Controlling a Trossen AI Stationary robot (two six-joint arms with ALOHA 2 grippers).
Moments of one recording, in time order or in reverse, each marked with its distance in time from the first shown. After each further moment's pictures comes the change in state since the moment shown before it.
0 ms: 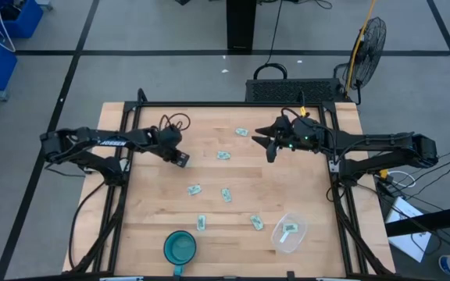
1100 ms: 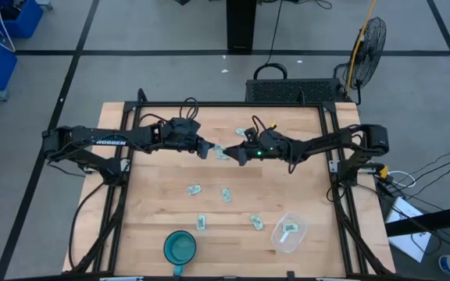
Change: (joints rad) left arm -0.196 -0.001 0.289 0.234 -0.140 -0.137; right arm 0.020 0.575 -0.001 0.655 -0.180 0.512
